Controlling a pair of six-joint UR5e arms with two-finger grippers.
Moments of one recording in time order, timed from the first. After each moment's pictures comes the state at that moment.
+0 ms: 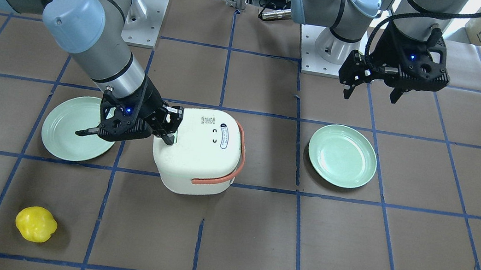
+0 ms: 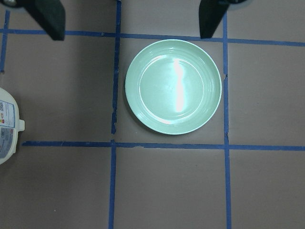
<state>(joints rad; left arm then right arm) -1.51 -1.48 -1.67 -1.53 1.62 0.03 1.66 -1.37 1.75 -2.03 -1.22 0.03</state>
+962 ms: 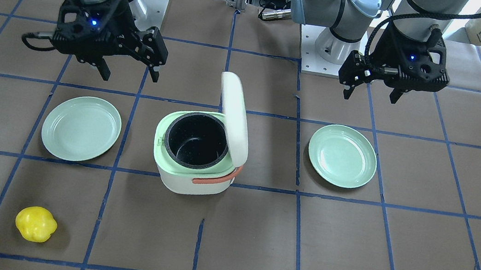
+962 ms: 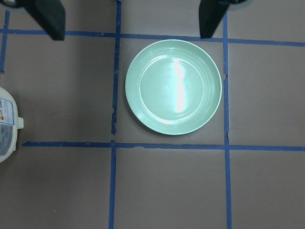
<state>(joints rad) -1.51 -1.48 -1.67 -1.53 1.62 0.03 1.64 -1.60 1.62 -1.70 -1.44 0.06</state>
